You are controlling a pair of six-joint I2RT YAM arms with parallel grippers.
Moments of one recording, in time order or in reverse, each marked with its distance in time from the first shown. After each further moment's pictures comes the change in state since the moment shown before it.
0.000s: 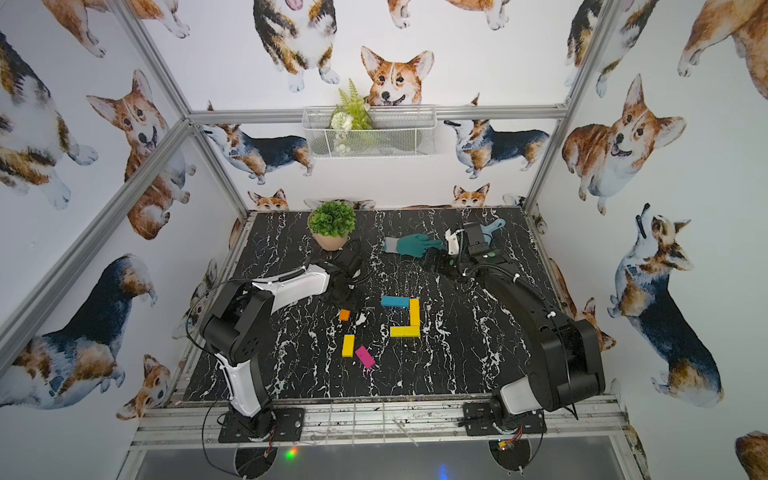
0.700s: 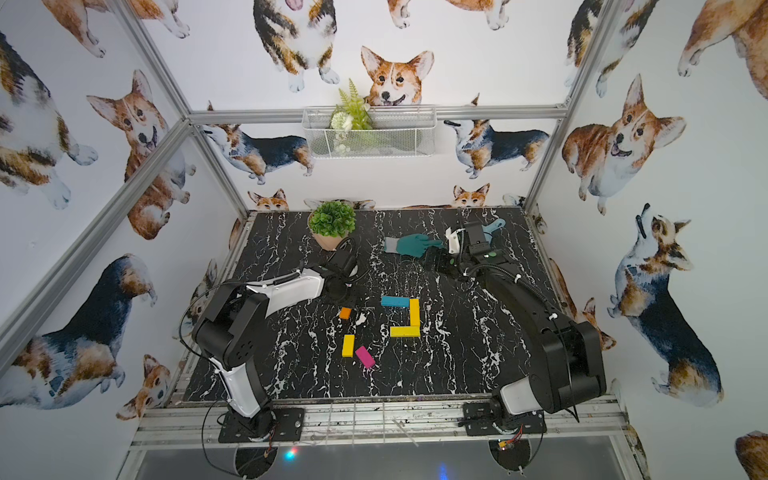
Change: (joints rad) left arm 0.015 -0.047 -0.085 0.148 0.028 -0.037; right arm 0.000 -0.008 0.007 -0.002 0.003 -0.007
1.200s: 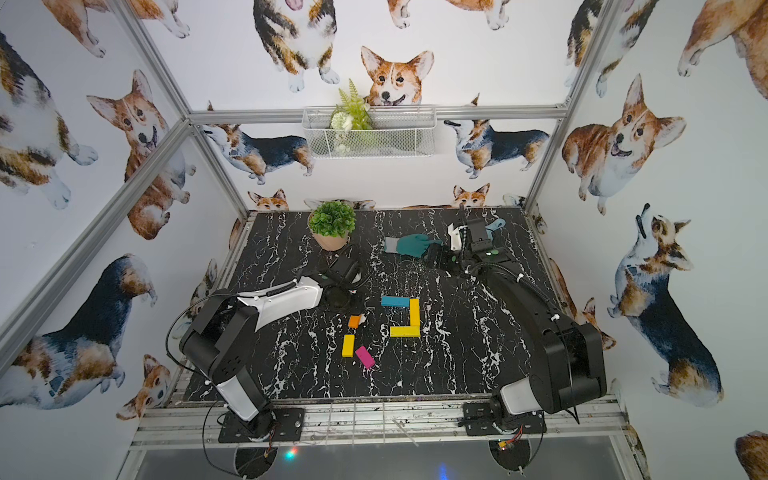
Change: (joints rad) left arm -0.076 -0.094 -0.071 0.013 0.109 -0.128; right arm -0.009 -0.003 0.026 -0.014 0.023 -0.022
